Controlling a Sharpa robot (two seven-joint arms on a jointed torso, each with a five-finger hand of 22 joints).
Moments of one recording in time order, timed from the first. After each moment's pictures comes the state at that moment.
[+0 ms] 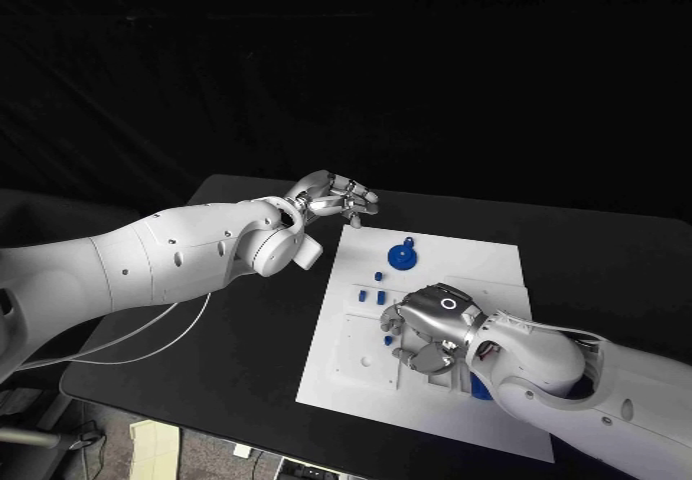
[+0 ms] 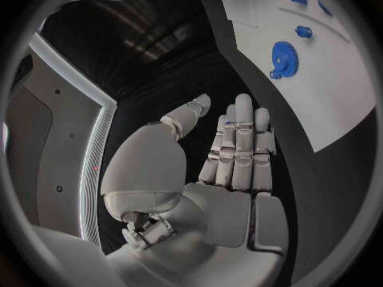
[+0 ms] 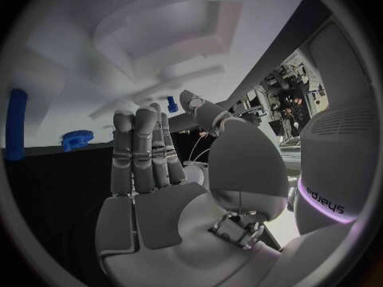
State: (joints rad) left arm 1.31 -0.74 -0.10 1.30 -0.38 -0.24 0.25; left_hand 1.10 -0.14 0.58 -0.23 0.09 0.87 0.17 0.23 0.53 1.18 0.12 0.07 0.18 1.12 0.01 0.78 0.38 0.01 0.80 -0.09 0.69 1.21; right arm 1.10 -0.70 -0.11 1.66 -1.91 -0.30 -0.09; right_hand 1.09 -0.29 0.73 -0.20 0.06 0.94 0.15 0.30 0.49 1.20 0.07 0.06 0.31 1.27 -0.02 0.88 0.86 0.22 1.13 0.01 0.80 1.31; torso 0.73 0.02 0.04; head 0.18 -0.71
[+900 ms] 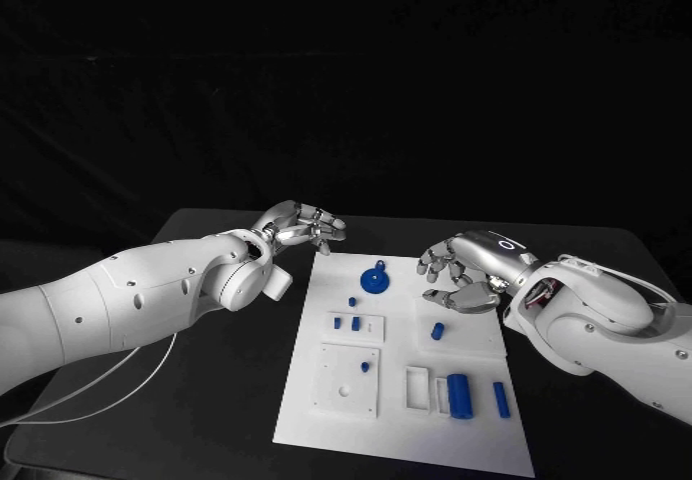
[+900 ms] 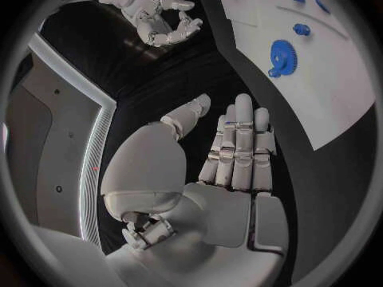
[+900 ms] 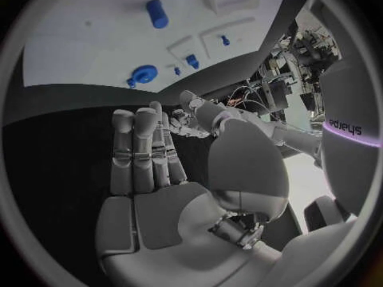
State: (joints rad) left arm 1.31 -0.74 -0.10 1.29 -0.38 -0.24 0.25; left_hand 1.10 -0.14 0.58 -0.23 0.09 0.87 0.17 0.23 0.53 1.18 0.12 0.07 0.18 1.12 0.01 0.78 0.38 0.02 0.80 -0.09 0.69 1.21; right arm 1.19 -0.91 0.05 1.70 -1.64 -0.33 -0.09; right_hand 1.10 -0.29 0.74 -0.17 0.06 0.95 0.15 0.30 0.48 1.25 0.06 0.10 0.32 1.29 -0.04 0.92 0.85 0.21 1.15 0.00 0.83 1.31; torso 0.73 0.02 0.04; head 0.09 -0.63
